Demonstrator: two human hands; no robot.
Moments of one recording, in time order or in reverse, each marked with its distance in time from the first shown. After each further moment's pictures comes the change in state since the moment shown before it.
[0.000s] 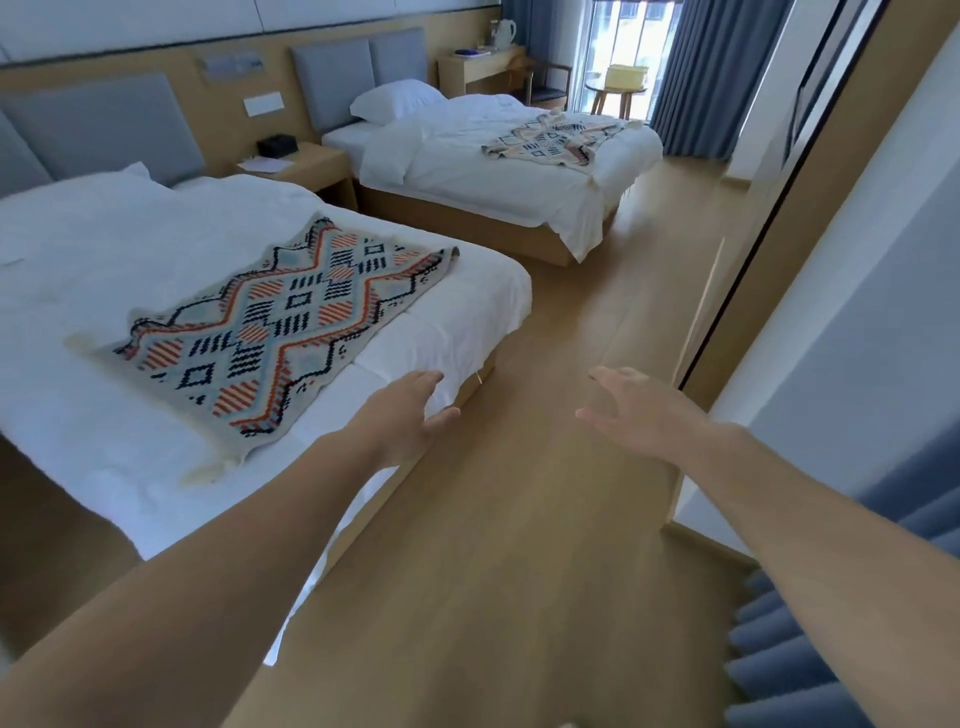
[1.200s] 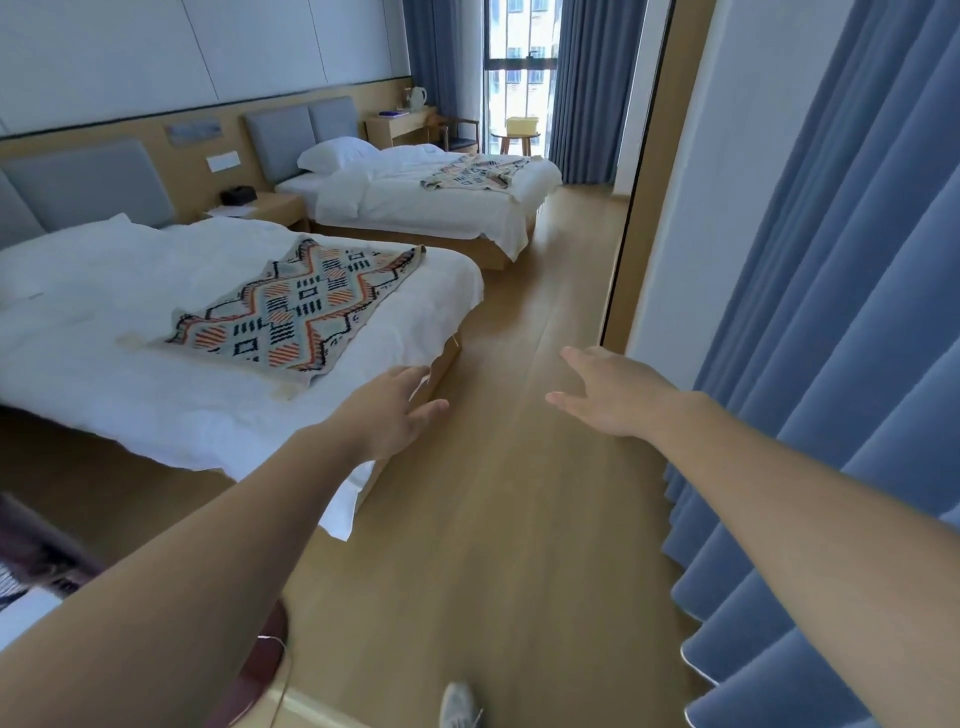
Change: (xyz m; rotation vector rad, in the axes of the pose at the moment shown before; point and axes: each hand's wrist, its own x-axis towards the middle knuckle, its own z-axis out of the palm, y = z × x) left_hand -0.503 -0.023 -0.043 0.055 0.029 0.230; right_hand -0.492 -0.233 0.082 -0.013 0.144 0.071
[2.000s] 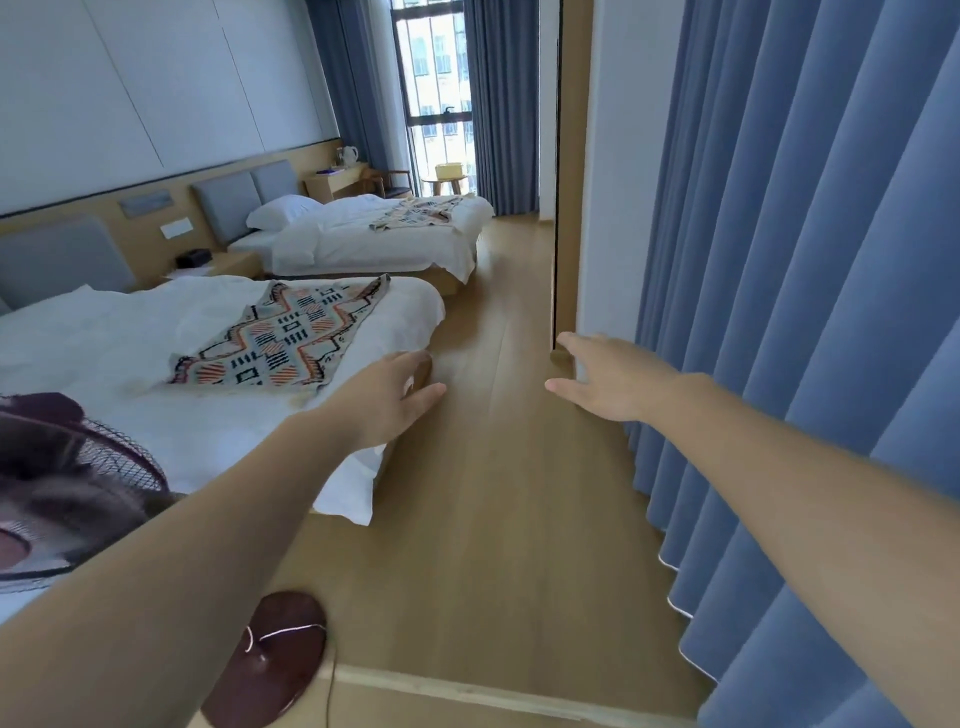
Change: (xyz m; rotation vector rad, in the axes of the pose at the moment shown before) left_hand -0.265 0.013 -0.072 0.066 0.021 0.211; right_hand -0.267 -0.142 0.012 -0.010 0.133 0.133
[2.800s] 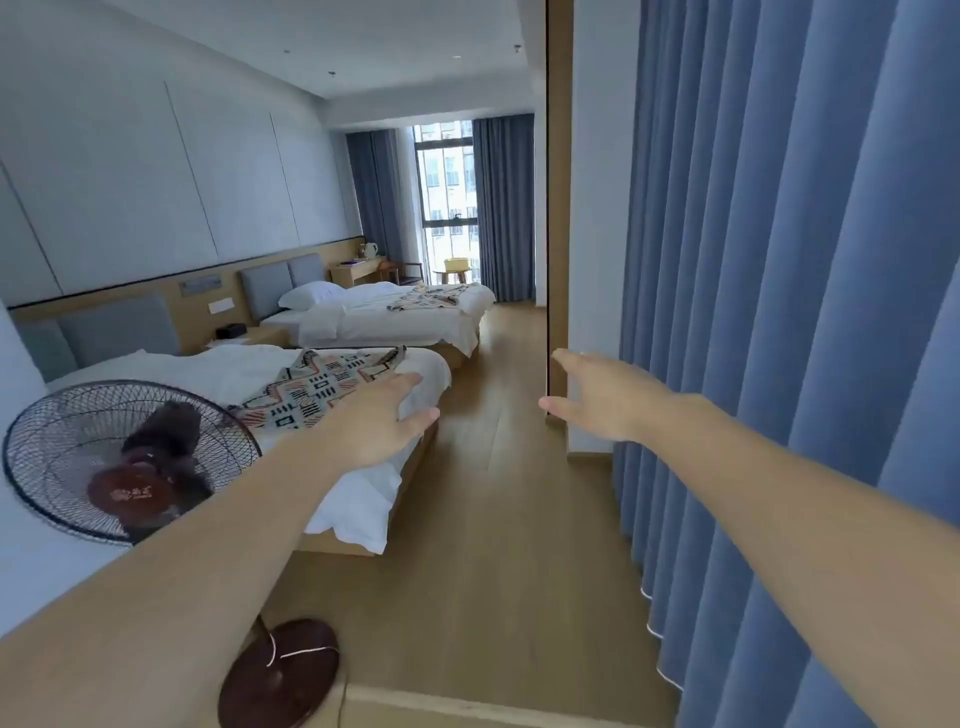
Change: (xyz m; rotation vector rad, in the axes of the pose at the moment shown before) left_hand -0.248 0.066 -0.081 -0.004 0.137 0.049; right_hand -0.269 -0.105 -0.082 -0.001 0.164 -0.030
